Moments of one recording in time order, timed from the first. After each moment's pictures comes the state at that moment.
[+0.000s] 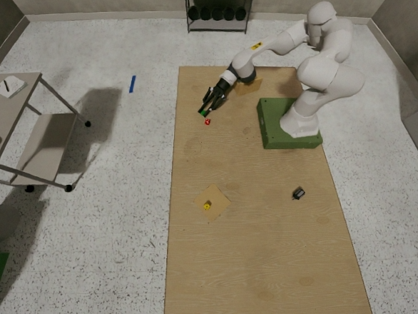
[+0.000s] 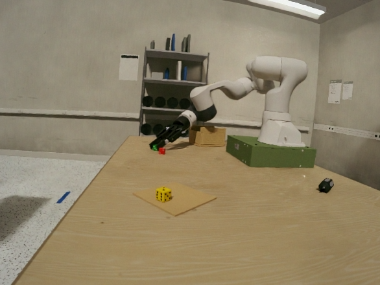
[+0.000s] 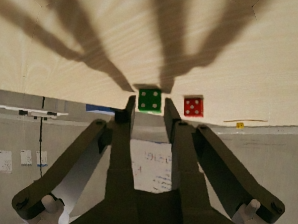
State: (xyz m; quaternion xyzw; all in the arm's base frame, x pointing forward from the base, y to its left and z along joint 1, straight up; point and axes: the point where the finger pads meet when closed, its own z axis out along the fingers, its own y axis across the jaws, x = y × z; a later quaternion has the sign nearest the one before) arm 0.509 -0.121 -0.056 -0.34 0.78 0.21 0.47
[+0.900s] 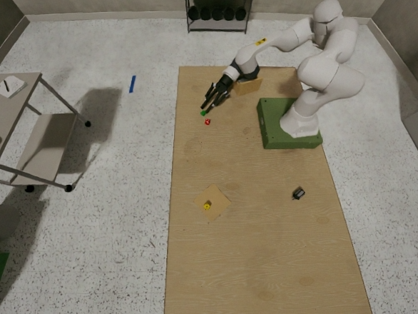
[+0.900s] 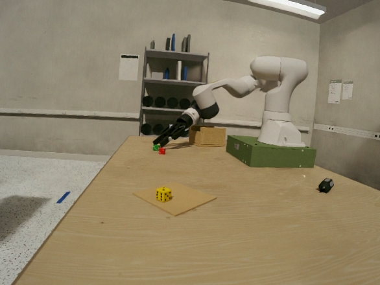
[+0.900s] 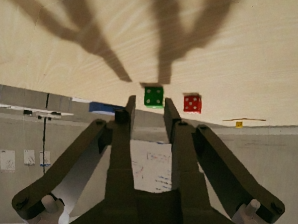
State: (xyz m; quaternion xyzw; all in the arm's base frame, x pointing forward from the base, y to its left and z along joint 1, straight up) arm 0.493 -0.146 -0.045 -0.34 0.79 0.21 0.47
